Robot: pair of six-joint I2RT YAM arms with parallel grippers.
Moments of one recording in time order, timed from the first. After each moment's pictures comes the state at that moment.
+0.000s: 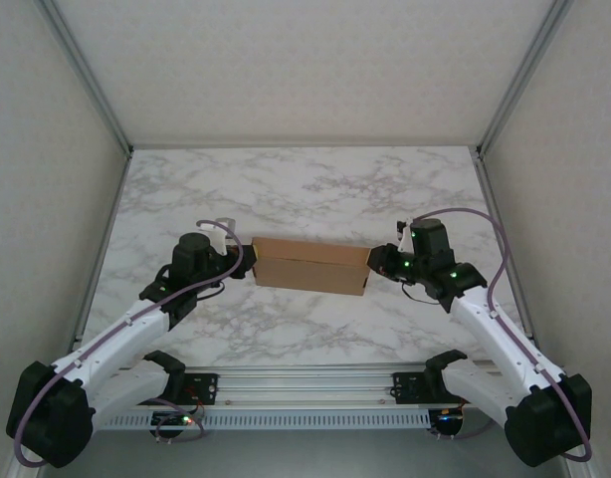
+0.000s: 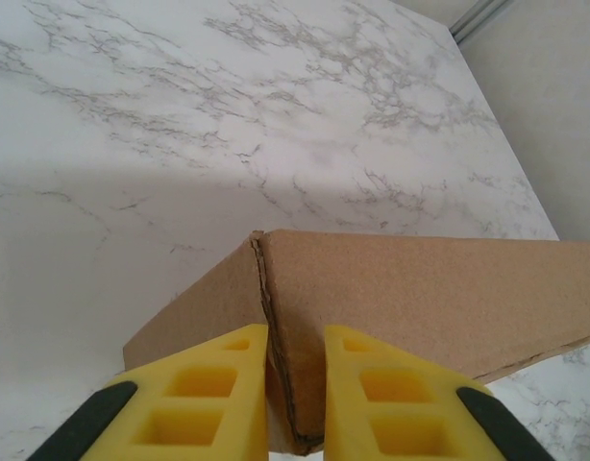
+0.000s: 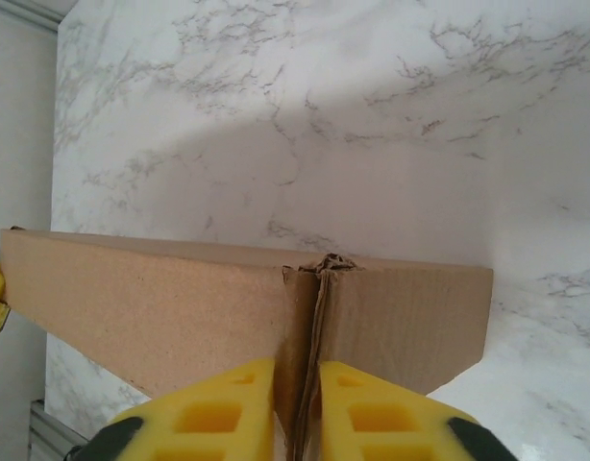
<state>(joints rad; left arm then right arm) -0.41 0.97 0.51 0.00 0.23 -0.54 0.39 0.97 0.73 -0.51 -0.36 0.69</state>
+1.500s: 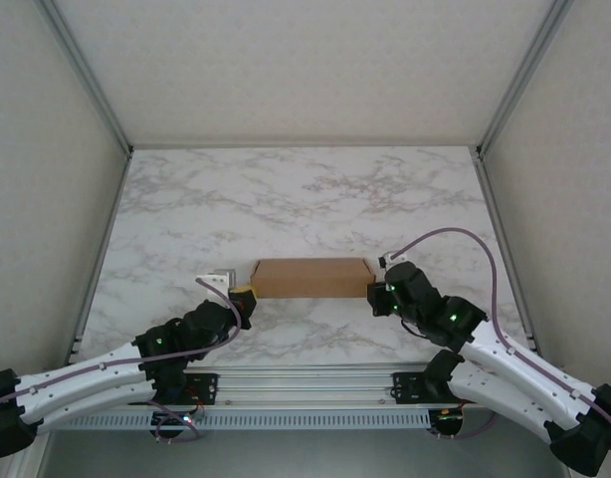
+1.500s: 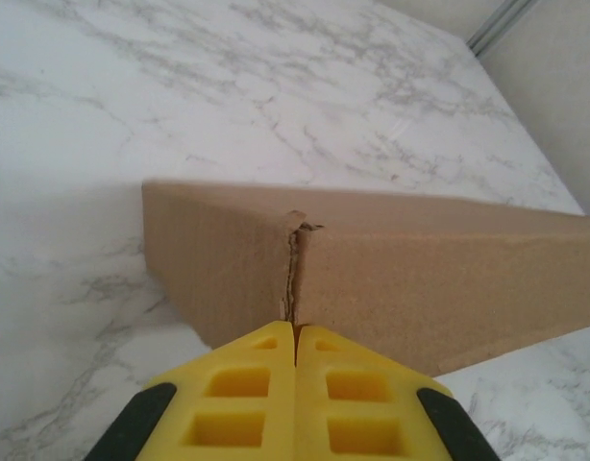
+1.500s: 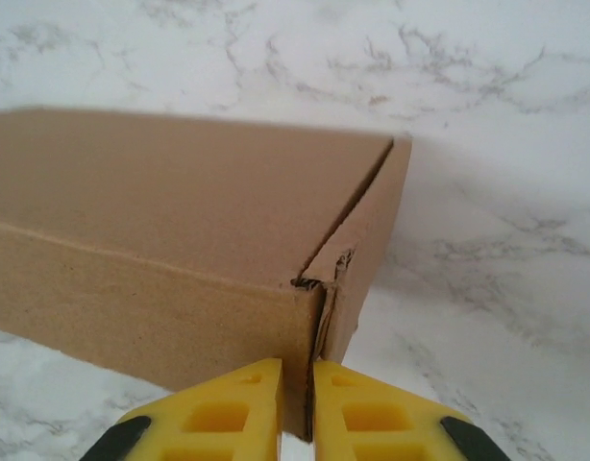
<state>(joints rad) -1.03 0.57 0.24 -0.12 -0.50 -0.76 0.84 0.74 0.58 -0.65 0.18 0.54</state>
